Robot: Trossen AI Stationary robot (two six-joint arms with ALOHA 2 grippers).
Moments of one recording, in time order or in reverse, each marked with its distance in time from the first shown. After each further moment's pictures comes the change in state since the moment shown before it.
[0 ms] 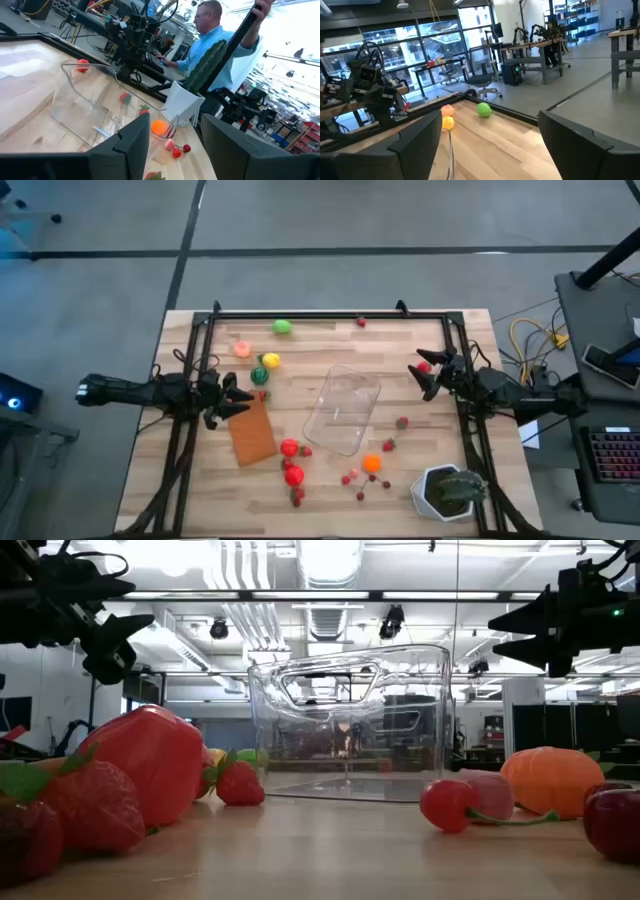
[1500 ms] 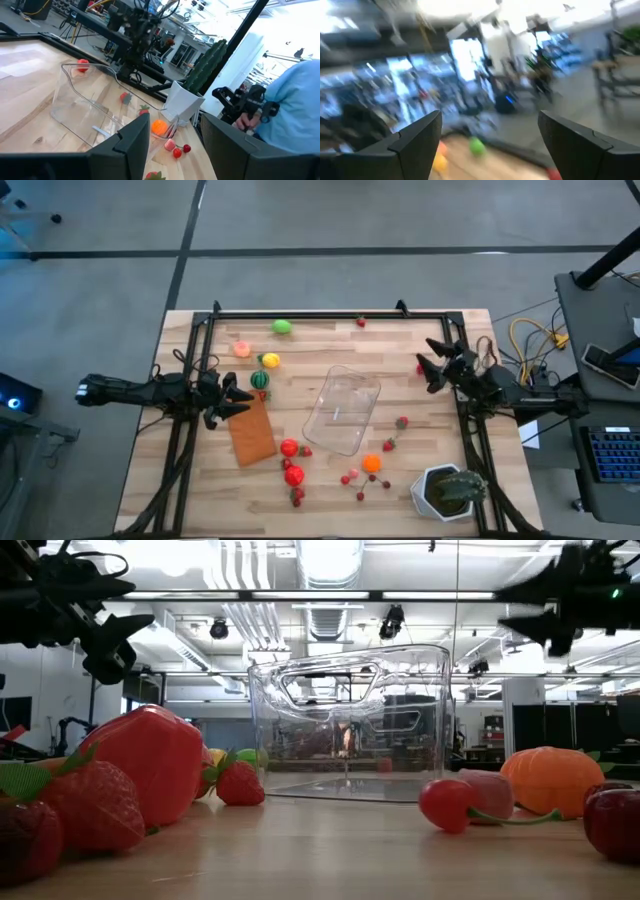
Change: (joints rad) left arm 0.000 0.000 0.000 0.001 0.000 0.000; right arm -0.020 0.026 0.001 0.287 0.016 -0.108
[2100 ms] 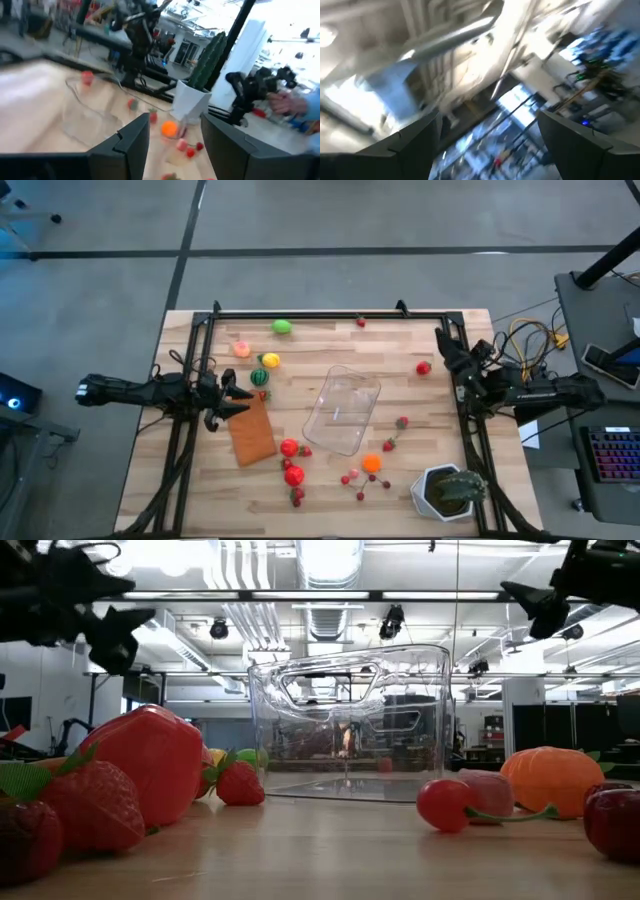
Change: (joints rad) left arm 0.000 0.002 0.000 0.050 -0.024 0.173; right arm -0.003 0.309 0.008 0.644 0.011 0.391
